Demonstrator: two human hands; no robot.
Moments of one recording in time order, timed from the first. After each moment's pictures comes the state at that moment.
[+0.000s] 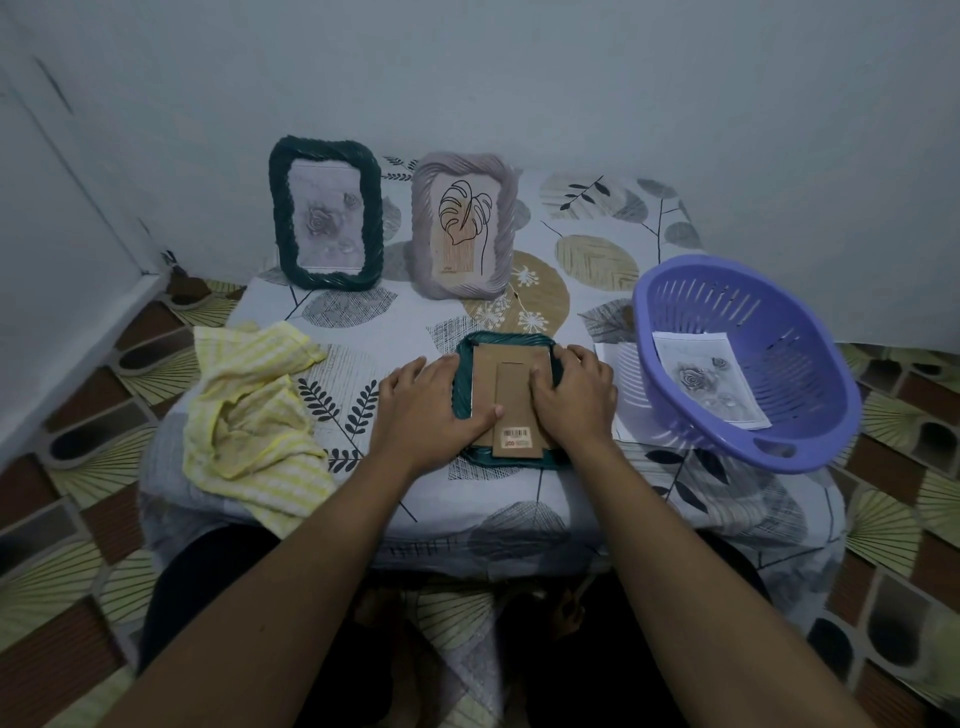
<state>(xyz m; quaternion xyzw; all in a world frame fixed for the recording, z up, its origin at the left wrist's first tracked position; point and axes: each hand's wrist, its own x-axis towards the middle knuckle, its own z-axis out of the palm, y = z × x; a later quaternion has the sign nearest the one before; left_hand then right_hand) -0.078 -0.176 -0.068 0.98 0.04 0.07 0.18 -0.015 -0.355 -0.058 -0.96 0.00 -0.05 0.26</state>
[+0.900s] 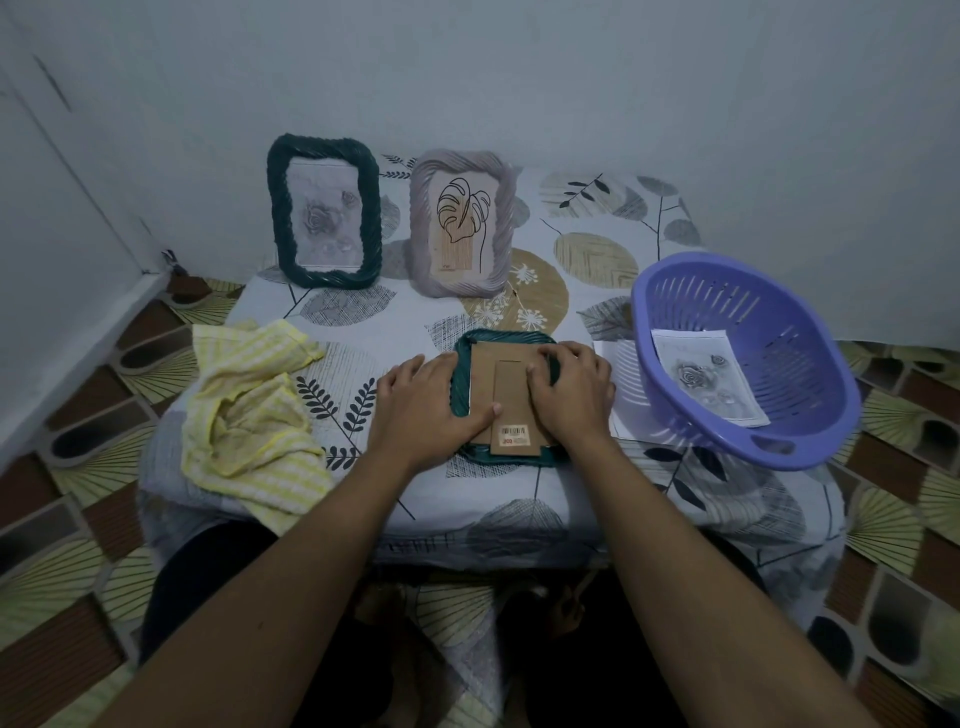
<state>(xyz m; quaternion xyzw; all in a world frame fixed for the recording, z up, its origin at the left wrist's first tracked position) -0.079 -0.177 -0.067 0.98 0.04 0.07 0.19 -0.013 -0.356 -0.060 -0.95 -0.02 -0.06 0.29</state>
